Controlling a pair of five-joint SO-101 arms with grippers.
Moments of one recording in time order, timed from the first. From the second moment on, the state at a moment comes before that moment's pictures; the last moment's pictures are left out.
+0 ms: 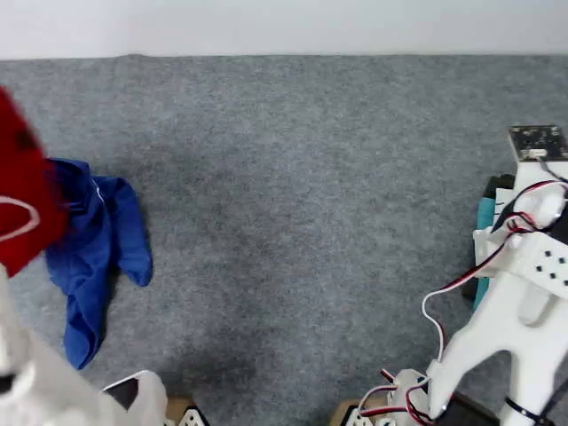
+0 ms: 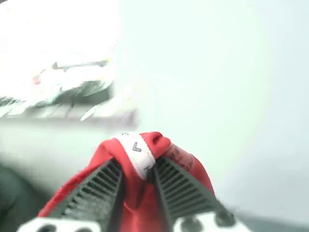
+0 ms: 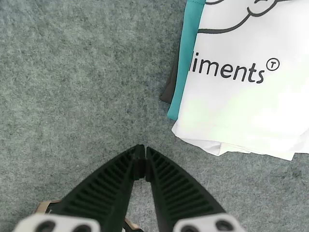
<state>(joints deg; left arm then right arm) -26.5 -34.9 -26.7 70.0 -0.7 27.8 -24.7 6.6 100.7 27.8</state>
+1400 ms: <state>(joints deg) 20.4 -14.0 1.6 85.2 -16.9 27.8 -24.9 15.2 100.7 27.8</state>
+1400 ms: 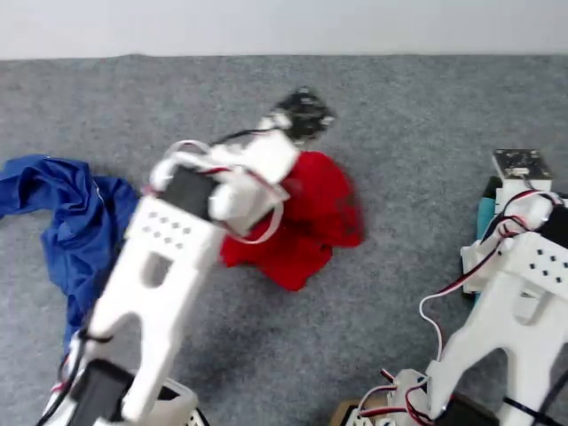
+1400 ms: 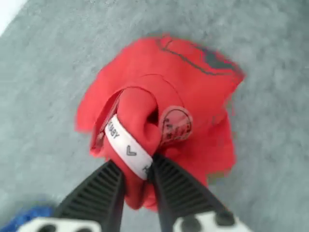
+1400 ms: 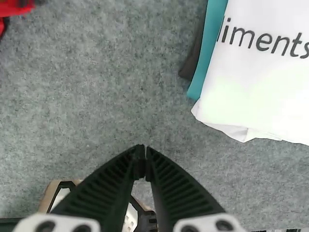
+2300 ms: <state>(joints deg) -39.8 -41.5 36.9 98.9 -80.0 27.8 -24.9 15.2 100.7 27.8</state>
